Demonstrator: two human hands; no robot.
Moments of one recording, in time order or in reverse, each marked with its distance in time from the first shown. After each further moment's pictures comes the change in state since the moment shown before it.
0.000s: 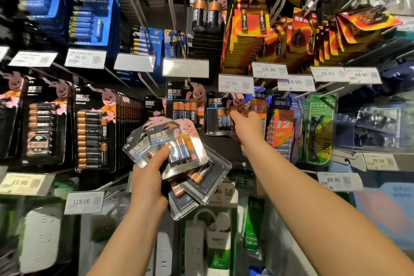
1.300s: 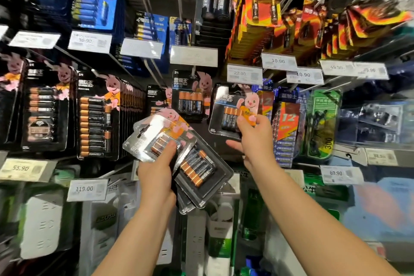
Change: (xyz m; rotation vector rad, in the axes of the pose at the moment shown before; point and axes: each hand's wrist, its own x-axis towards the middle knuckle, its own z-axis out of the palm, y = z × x) left_hand 0.006 -0.020 -0.010 -0.022 0.119 0.021; right_hand -0.053 0.015 -0.005 0.229 0.003 -0.033
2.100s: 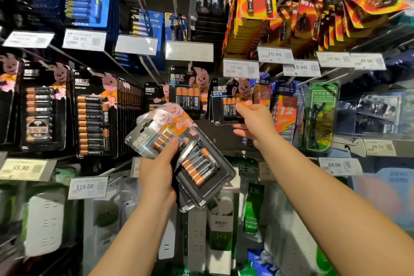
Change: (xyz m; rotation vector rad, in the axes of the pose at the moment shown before) left_hand -0.007 0.000 -0.001 0.039 -0.074 0.041; right_hand 0.037 -0.012 -0.008 -0.220 -0.077 0.127
